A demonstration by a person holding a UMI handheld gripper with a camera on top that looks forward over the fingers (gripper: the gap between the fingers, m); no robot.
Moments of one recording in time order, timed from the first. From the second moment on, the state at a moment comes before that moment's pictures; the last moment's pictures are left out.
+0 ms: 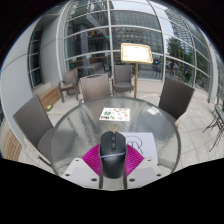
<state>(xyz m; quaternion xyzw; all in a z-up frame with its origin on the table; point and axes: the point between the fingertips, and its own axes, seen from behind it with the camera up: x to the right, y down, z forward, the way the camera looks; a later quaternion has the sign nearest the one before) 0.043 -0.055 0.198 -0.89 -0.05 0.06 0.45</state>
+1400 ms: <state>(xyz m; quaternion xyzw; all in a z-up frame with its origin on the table) 0.099 0.046 0.176 -0.89 -0.07 0.00 0.45</state>
